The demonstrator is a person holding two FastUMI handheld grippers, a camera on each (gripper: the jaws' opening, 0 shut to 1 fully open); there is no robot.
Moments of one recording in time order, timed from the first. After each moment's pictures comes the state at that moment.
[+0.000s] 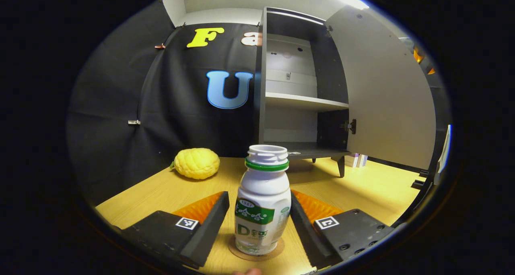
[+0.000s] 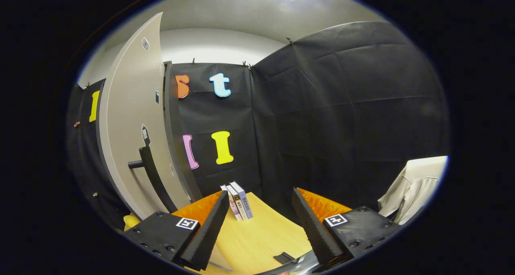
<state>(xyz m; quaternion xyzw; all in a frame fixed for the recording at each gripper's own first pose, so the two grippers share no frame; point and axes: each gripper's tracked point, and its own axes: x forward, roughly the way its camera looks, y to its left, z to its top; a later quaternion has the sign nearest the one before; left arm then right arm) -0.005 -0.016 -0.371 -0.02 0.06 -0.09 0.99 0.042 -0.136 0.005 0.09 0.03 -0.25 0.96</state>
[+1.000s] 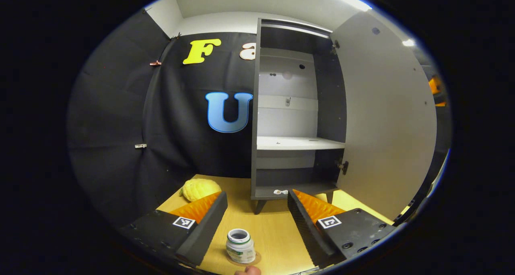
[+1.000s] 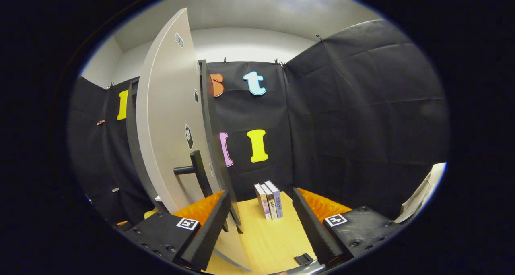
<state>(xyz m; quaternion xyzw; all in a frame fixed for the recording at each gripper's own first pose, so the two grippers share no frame) -0.014 -0.045 -0.168 -0.03 0.06 -0.07 1.00 0.078 -0.066 0.015 0.09 0.03 -0.12 0.99</state>
